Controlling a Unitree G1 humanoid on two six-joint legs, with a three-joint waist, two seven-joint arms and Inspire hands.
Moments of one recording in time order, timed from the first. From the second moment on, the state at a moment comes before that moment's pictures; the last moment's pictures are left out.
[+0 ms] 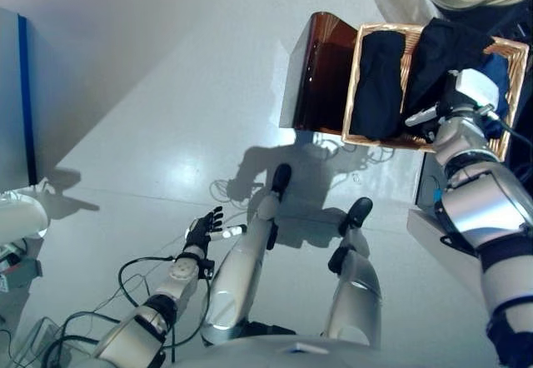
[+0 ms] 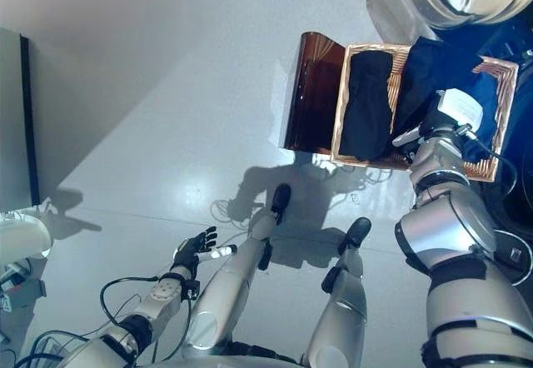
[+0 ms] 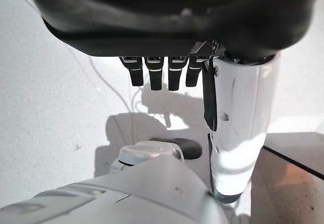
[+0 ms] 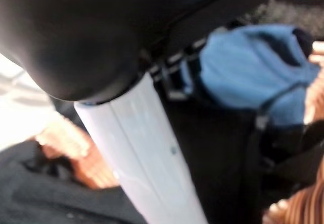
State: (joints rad) left arm -0.25 0.23 -0.53 1.03 -0.49 -0.25 0.14; right arm -1.20 -0.66 0.68 1.60 -0.17 0.02 -0.35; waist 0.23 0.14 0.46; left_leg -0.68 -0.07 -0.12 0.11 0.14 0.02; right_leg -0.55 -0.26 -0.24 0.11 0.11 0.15
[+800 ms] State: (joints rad) left arm -0.26 0.24 -0.56 0.95 -0.51 -0.27 0.18; right arm -1.31 -0.73 0.75 1.60 -0.21 0.05 -0.41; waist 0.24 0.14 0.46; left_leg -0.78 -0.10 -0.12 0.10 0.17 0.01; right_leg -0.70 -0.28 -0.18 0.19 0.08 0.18
